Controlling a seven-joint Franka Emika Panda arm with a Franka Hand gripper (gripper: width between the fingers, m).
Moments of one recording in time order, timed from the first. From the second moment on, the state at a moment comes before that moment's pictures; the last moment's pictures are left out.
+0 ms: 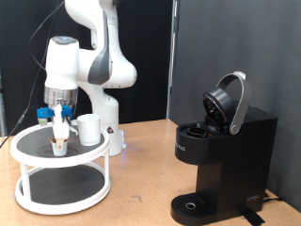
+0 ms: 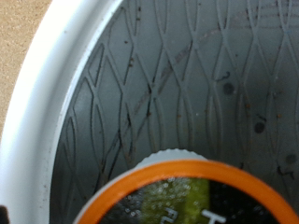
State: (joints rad) arm -0.23 -0.28 -0.38 -2.68 -0.32 2.49 2.07
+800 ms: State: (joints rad) arm -0.23 -0.28 -0.38 -2.68 -0.27 2.48 2.06
